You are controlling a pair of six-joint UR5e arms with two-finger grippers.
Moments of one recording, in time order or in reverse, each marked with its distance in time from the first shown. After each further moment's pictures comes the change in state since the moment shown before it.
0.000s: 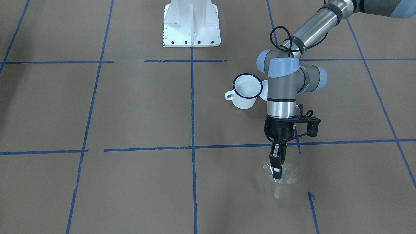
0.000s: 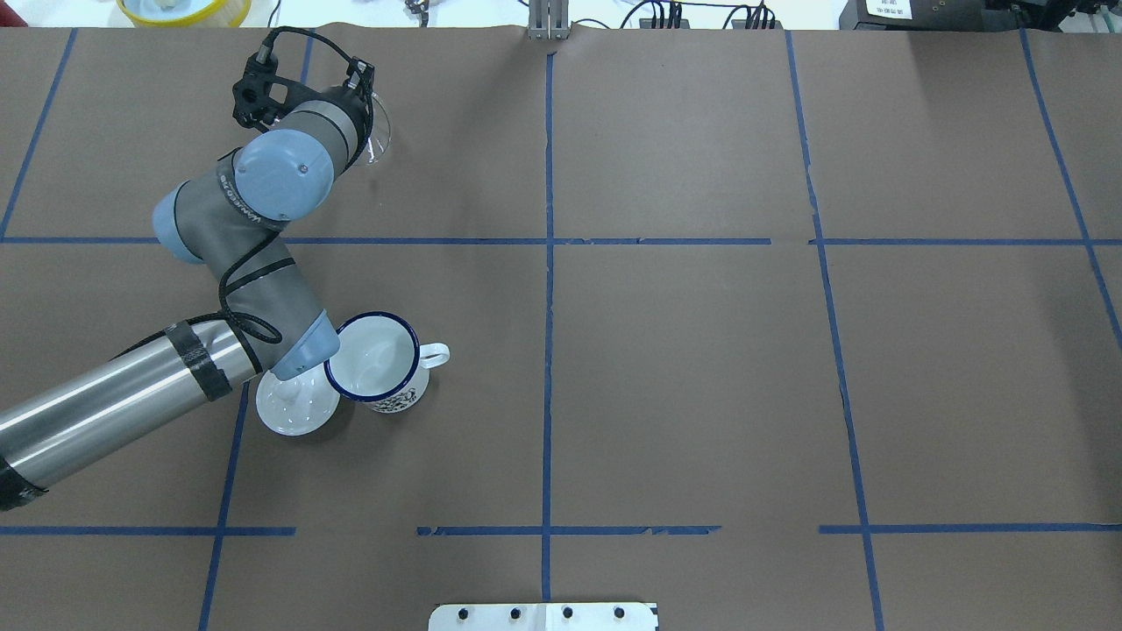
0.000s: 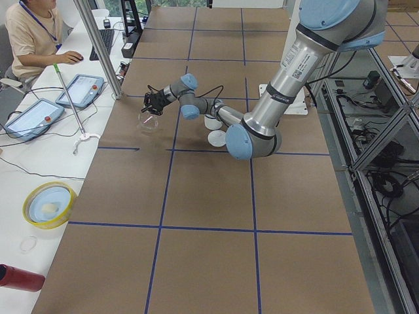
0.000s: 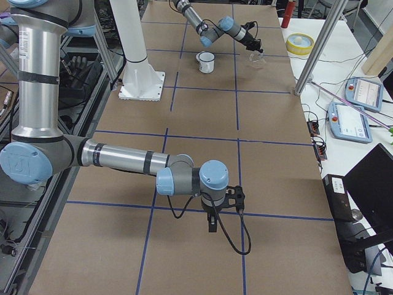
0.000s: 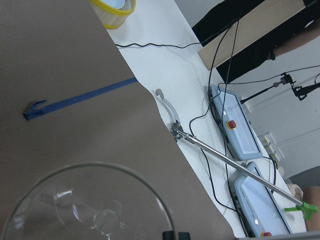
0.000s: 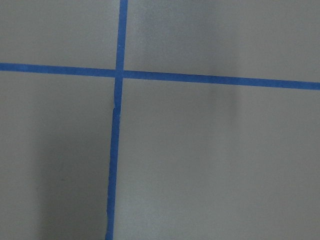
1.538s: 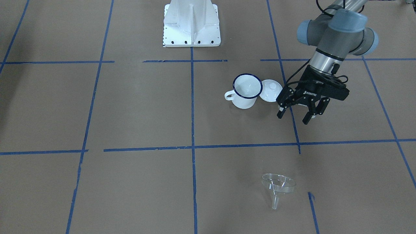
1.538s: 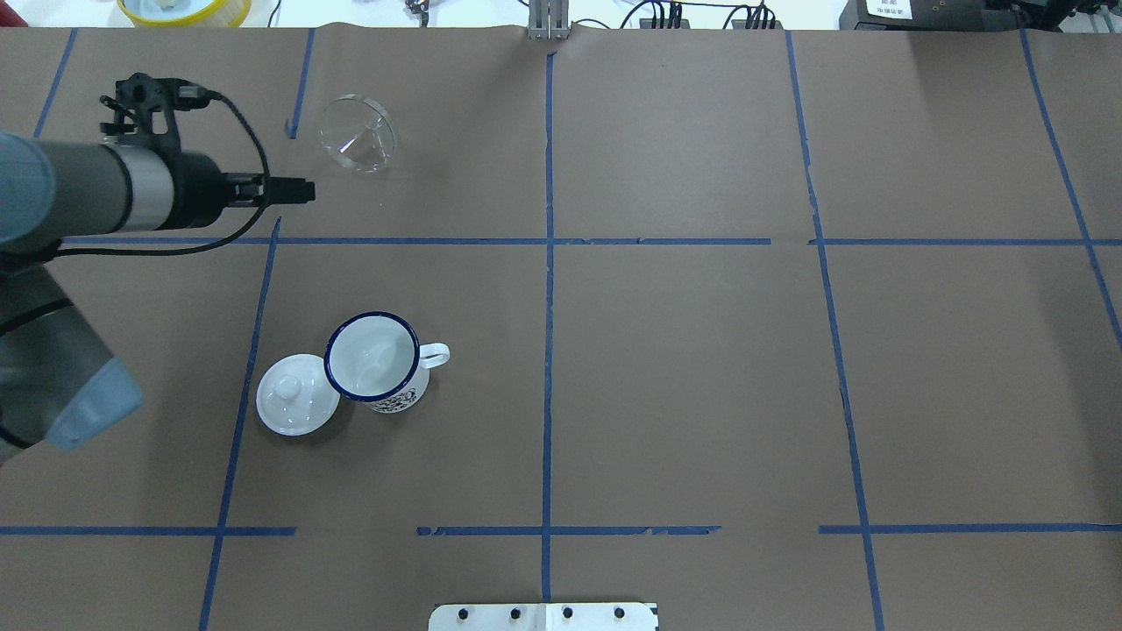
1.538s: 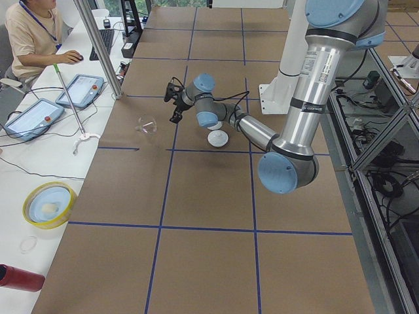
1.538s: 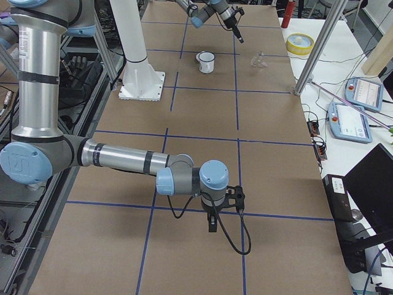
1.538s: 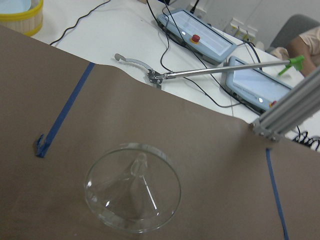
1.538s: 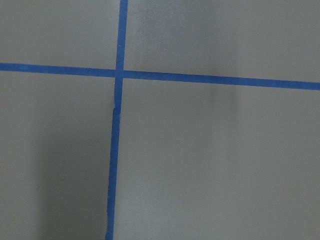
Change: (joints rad) left arm -0.112 0.477 -0.600 0.060 -0.673 1.167; right arm 0.000 0.000 0.000 0.000 0.000 0.000
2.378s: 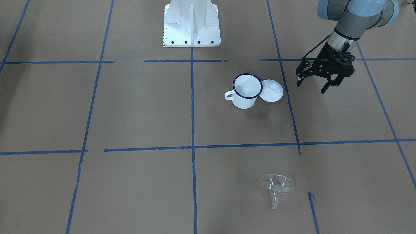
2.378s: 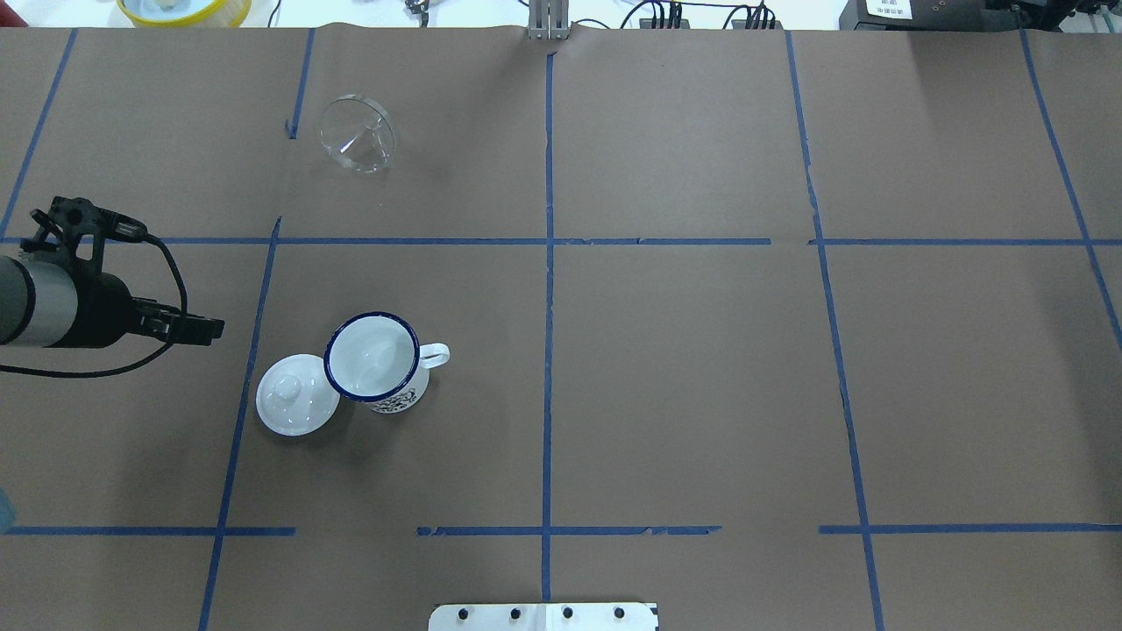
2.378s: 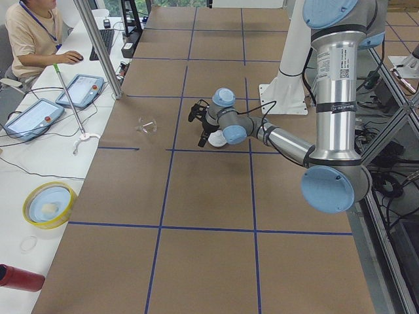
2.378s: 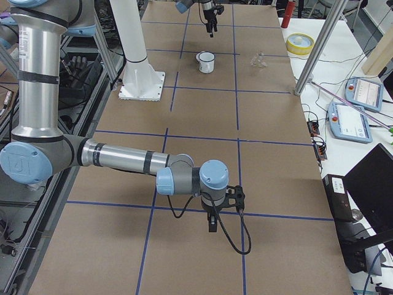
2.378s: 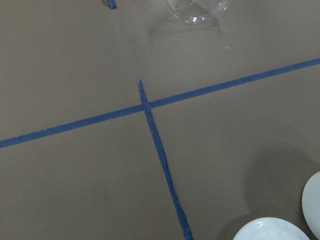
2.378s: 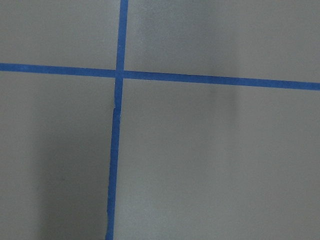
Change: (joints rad) left arm 0.111 0.247 -0.176 0.167 -0.007 0.129; right arm 0.000 0.000 0.001 0.000 0.000 0.000
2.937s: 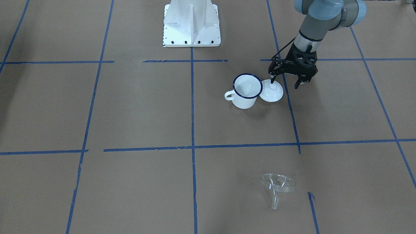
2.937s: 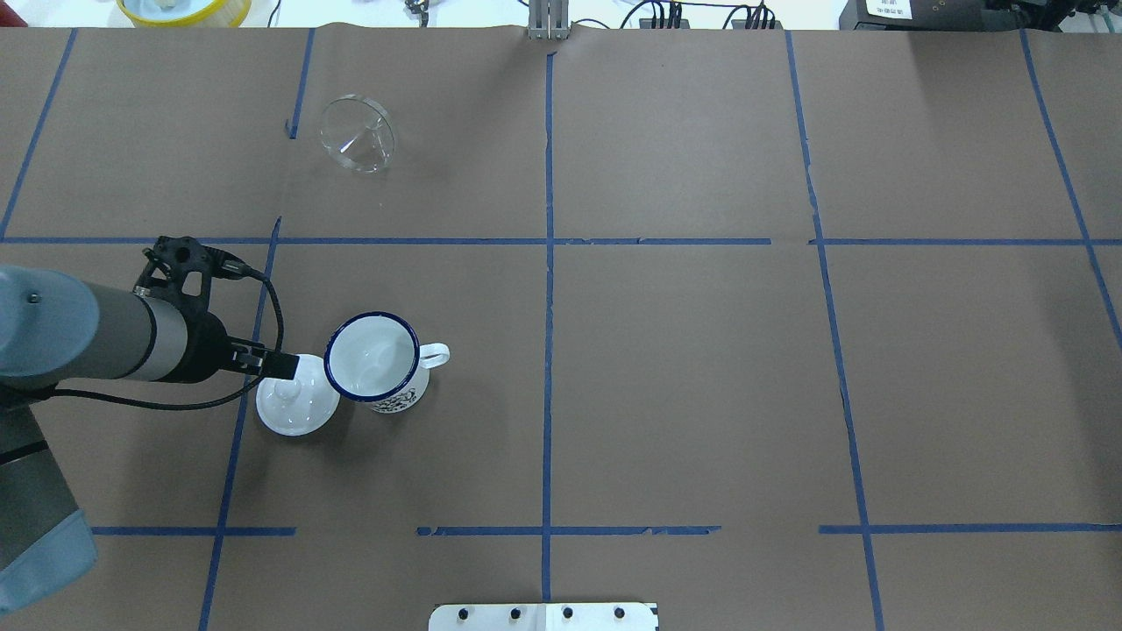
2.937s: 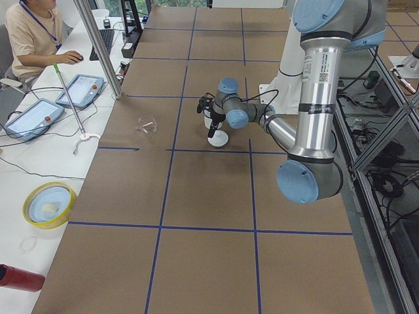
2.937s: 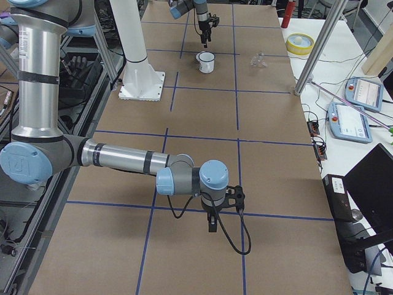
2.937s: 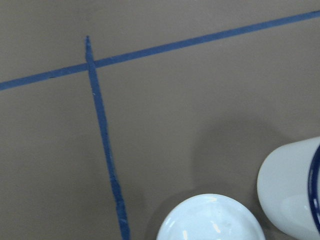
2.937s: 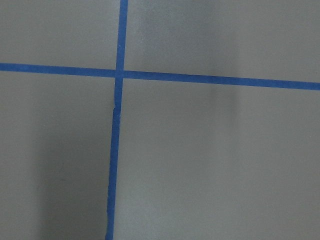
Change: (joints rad) left arm 0.147 -0.136 -0.011 0.193 0.059 -0.112; right arm 0.000 0.000 -0.001 0.000 0.000 0.000
